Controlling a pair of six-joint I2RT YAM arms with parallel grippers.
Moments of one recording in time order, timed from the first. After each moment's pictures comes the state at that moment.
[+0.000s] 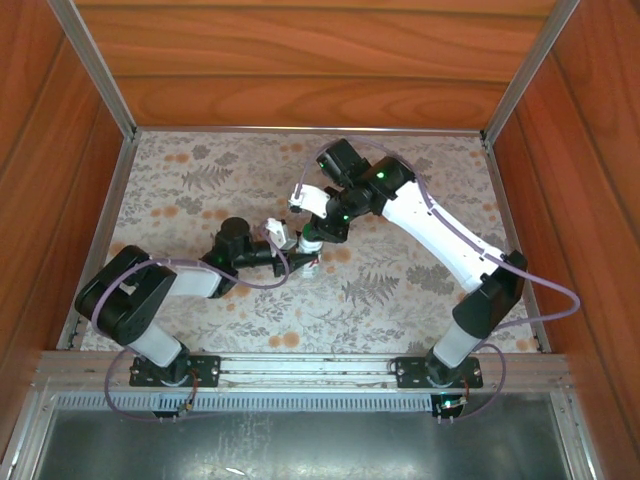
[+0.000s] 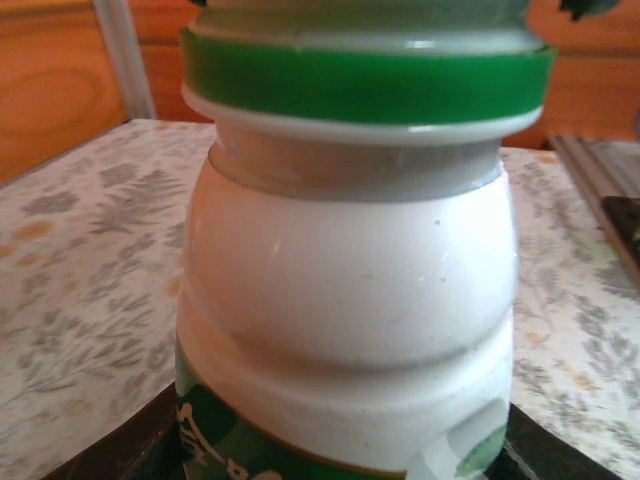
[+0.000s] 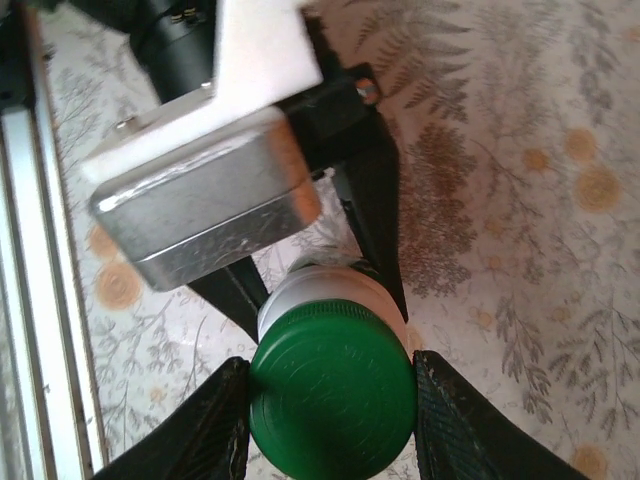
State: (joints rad) left arm -0.61 1.56 0.47 0.90 0.71 0.16; right arm 0.79 1.65 1.71 -1.17 -0.30 -0.56
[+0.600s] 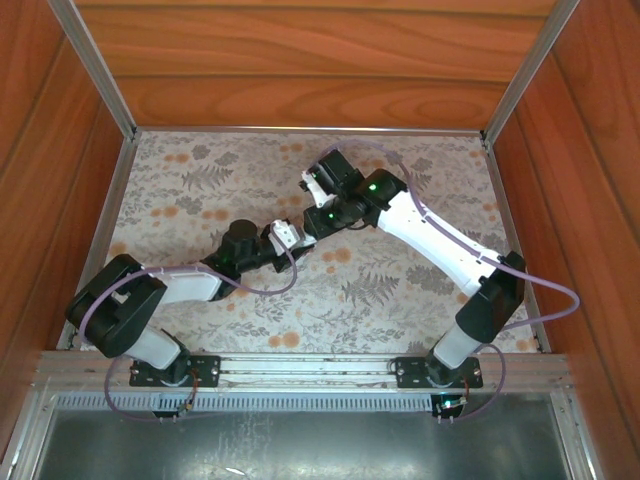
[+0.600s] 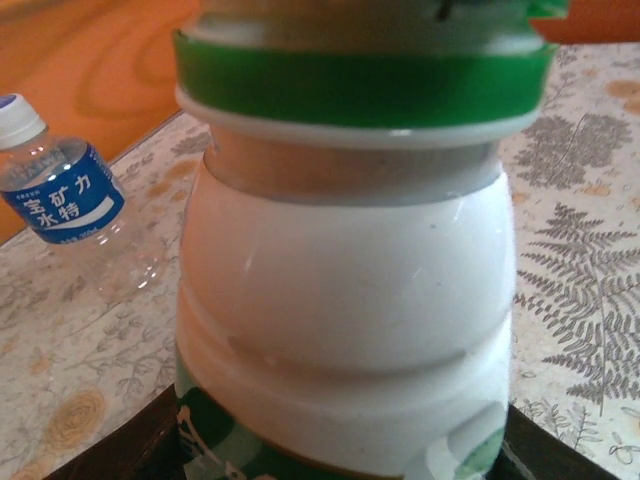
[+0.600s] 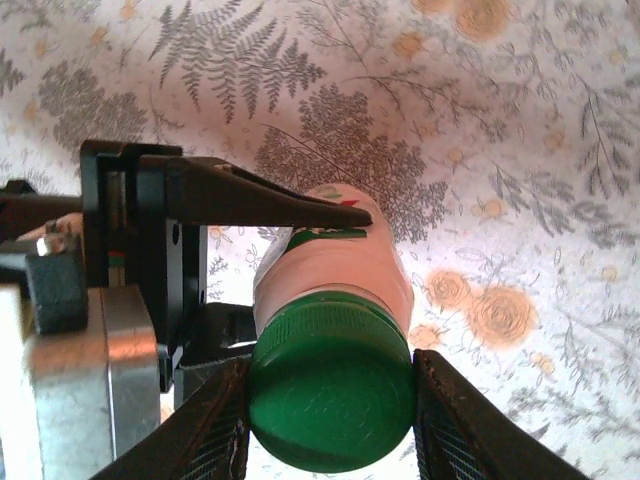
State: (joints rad) left arm -0.68 1.50 0.49 0.70 0.35 0.32; right arm 0.84 1.64 1.62 -1.05 -0.06 0.27
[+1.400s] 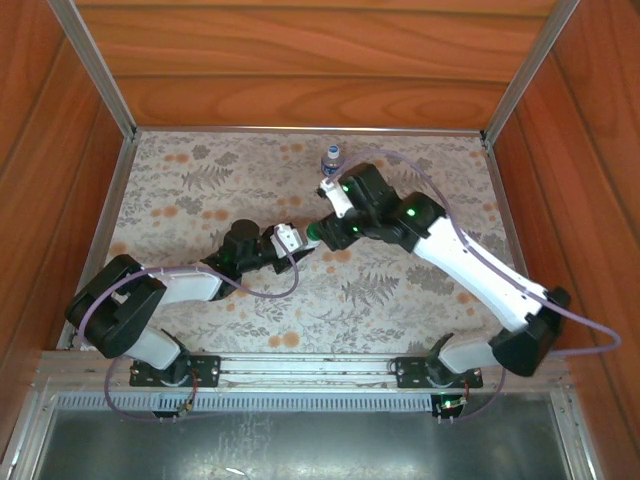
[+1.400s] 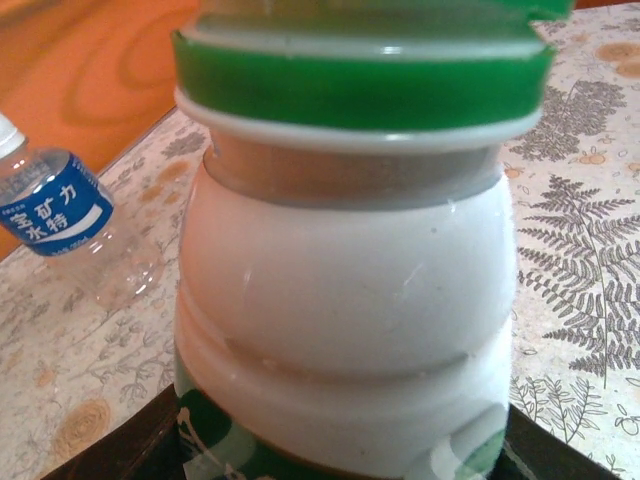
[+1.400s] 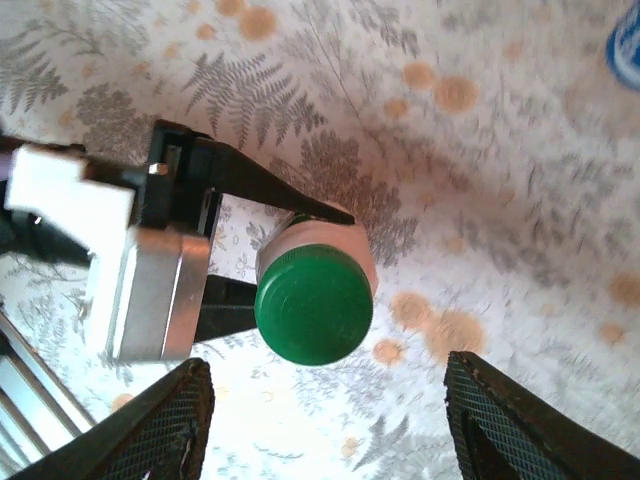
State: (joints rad) left arm -0.69 1.49 0.50 0.68 0.38 0.41; right arm 0.84 1.34 1.37 -0.88 -0.06 0.05
